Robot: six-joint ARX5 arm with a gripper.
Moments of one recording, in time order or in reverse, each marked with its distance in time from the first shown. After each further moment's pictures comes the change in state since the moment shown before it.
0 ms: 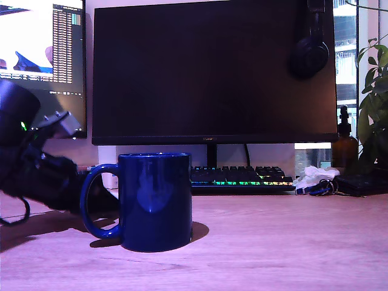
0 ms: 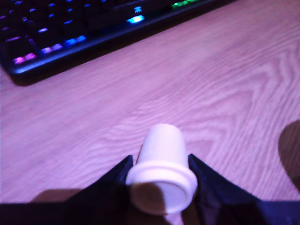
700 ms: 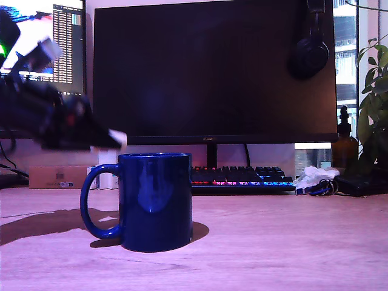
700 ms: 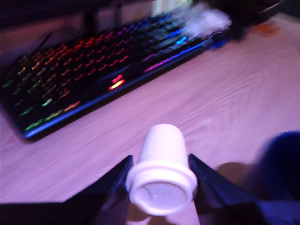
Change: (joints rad) arm 0.002 -0.410 0.002 -0.369 0.104 -0.016
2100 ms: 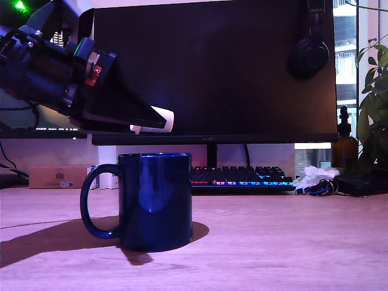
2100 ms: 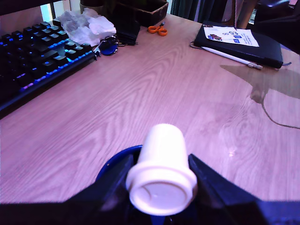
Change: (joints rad) arm -0.231 -0.109 0.000 -0.143 0.062 -0.007
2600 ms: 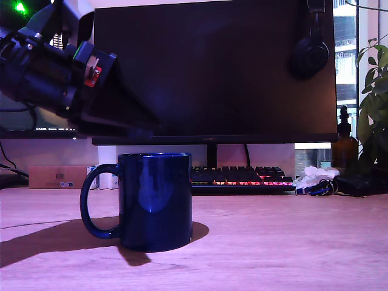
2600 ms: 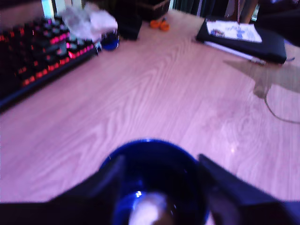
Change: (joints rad) arm 0.000 0.000 0.000 -0.032 -0.011 0.014
